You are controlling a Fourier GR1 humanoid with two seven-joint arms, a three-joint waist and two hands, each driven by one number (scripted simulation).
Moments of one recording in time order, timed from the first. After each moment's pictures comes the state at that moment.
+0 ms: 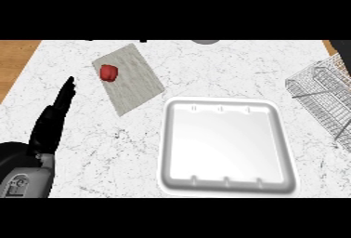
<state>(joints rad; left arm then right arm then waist) -0.16 0.30 0.00 -1.47 -0.13 0.11 0.06 -1.41 -0.52 -0.03 -0.17 1.31 -0.48 1.06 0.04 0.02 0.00</state>
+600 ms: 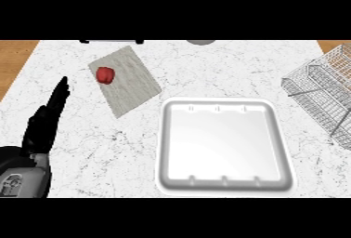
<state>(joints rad) -0.16 0.31 0.03 -1.46 -0.13 0.10 0.07 -1.34 -0.65 -0.01 -0.11 1.34 -0.35 1.00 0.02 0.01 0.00</state>
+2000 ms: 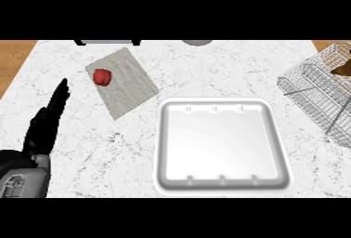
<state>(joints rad) -0.15 0.28 0.06 -1.45 -0.15 0.08 0.05 -1.00 -0.65 -0.29 -0.42 1.01 -0.61 0.81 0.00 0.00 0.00</state>
